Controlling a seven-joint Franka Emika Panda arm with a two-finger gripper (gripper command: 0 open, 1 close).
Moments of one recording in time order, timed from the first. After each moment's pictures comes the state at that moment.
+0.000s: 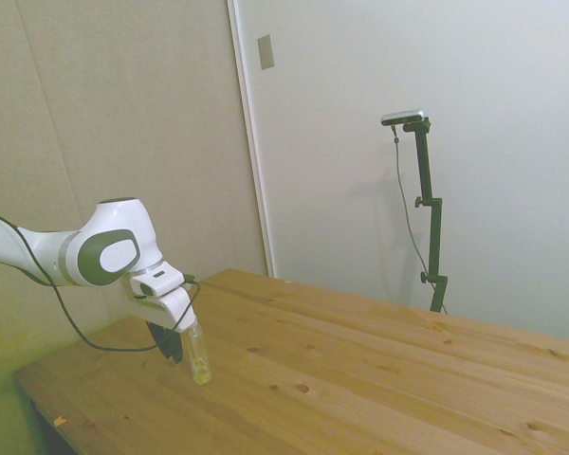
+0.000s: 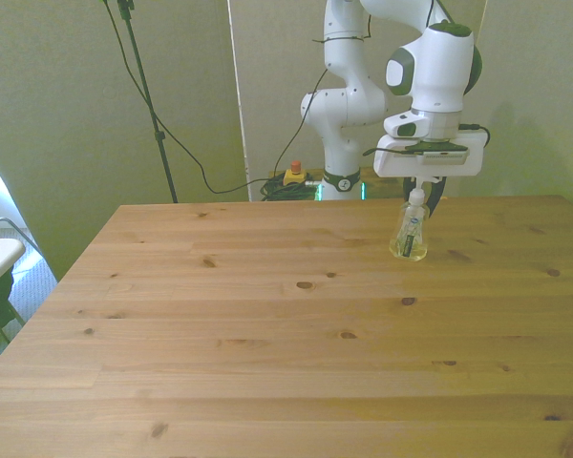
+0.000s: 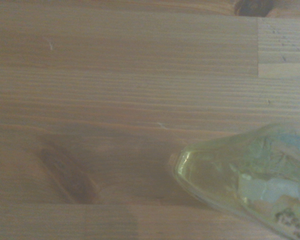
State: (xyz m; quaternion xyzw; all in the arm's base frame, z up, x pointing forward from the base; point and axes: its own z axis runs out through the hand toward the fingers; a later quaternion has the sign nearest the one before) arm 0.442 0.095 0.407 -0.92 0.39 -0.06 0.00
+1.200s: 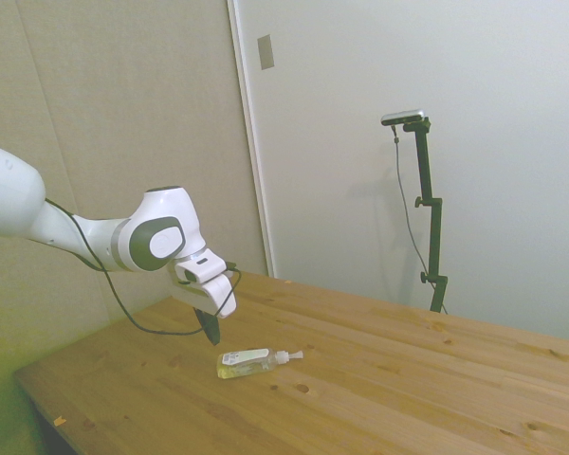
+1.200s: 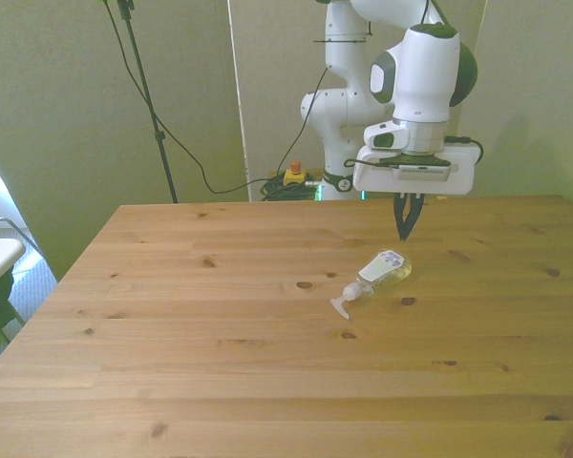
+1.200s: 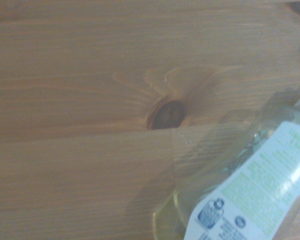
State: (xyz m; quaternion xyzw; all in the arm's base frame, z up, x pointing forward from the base) arm 0.520 0.033 0.417 -0.89 0.45 -0.07 0.01
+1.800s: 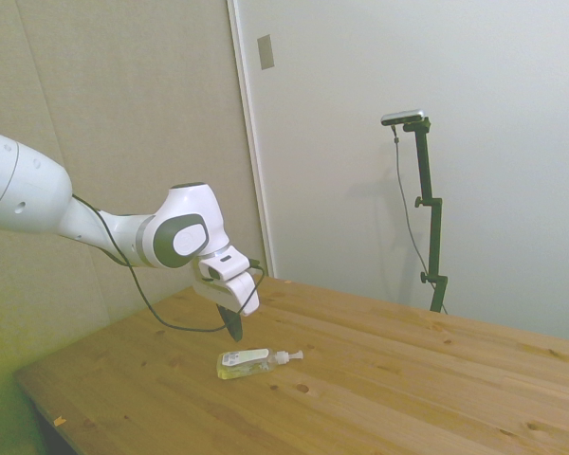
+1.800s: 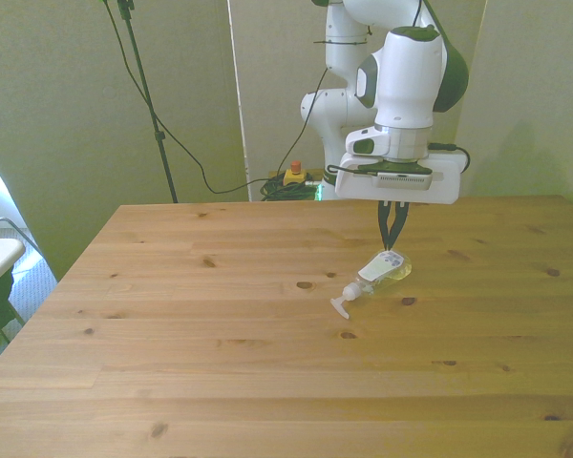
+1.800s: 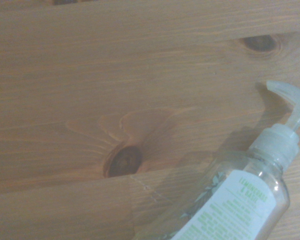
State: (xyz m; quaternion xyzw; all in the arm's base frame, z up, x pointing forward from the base) arm 0.542 0.002 0.420 -0.88 0.47 -0.08 0.01
